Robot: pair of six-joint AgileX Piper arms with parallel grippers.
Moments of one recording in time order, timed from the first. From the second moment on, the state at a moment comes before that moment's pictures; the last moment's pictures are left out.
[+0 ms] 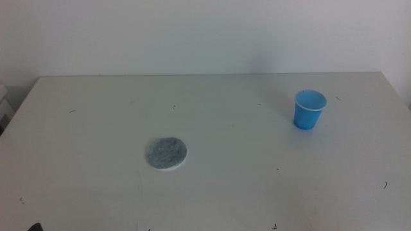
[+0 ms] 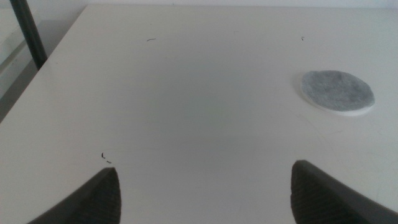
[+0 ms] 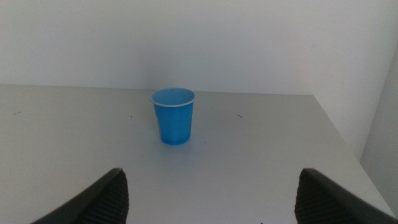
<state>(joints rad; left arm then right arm) -0.07 -0.01 0.03 0.07 0.37 -0.15 0.10 -0.01 0.03 -0.16 0.16 0.18</state>
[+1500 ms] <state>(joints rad) -0.07 -0.01 0.03 0.07 0.37 -0.15 0.10 0.79 -0.74 -0.17 0.59 0.15</state>
